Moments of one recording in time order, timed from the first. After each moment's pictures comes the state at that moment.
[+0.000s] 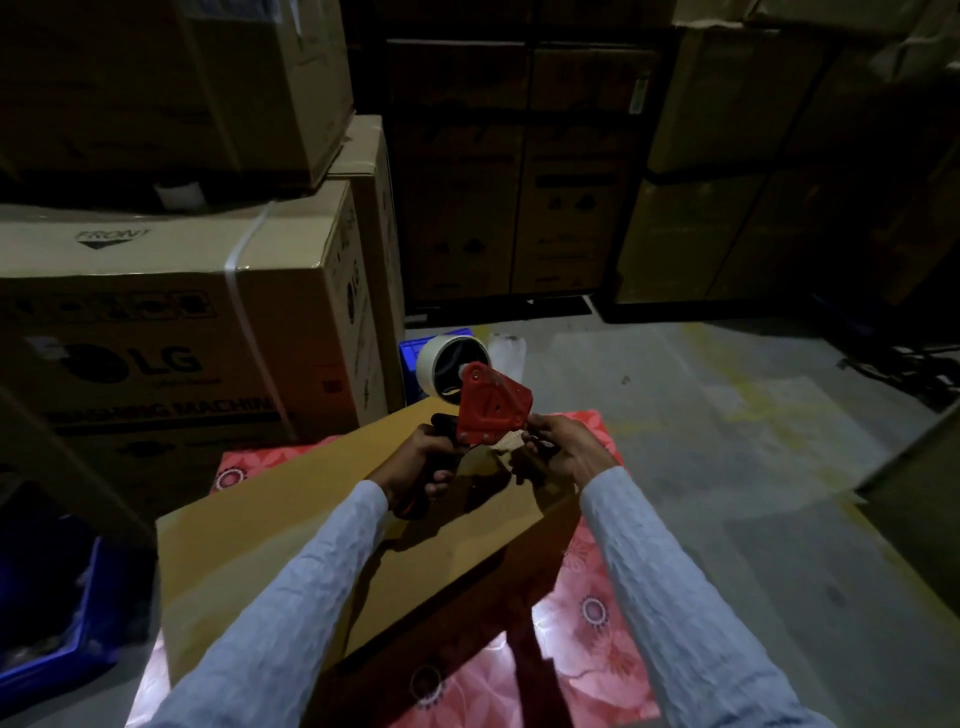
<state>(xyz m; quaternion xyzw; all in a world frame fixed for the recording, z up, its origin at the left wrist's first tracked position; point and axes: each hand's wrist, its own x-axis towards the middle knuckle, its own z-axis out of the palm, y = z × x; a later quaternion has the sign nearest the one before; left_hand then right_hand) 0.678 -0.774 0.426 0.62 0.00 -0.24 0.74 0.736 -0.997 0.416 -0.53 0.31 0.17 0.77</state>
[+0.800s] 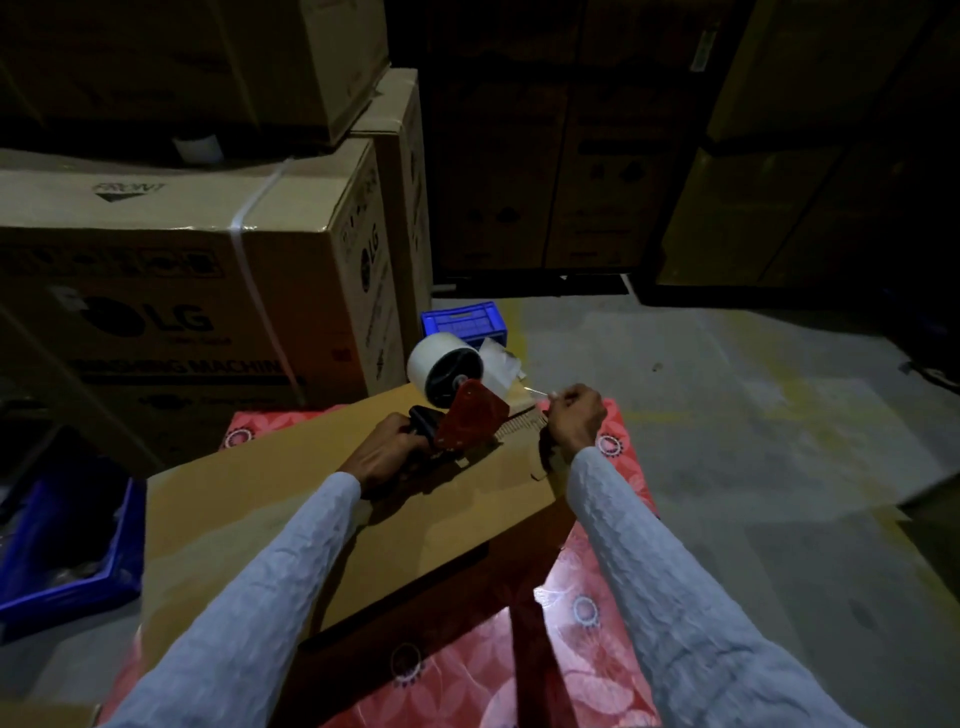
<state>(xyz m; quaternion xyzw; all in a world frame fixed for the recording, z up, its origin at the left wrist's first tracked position) 0.699 -0.752 0.390 0.81 0.03 -0.16 0.56 0.792 -1.018 0.366 -0.83 0.23 -0.10 0.50</state>
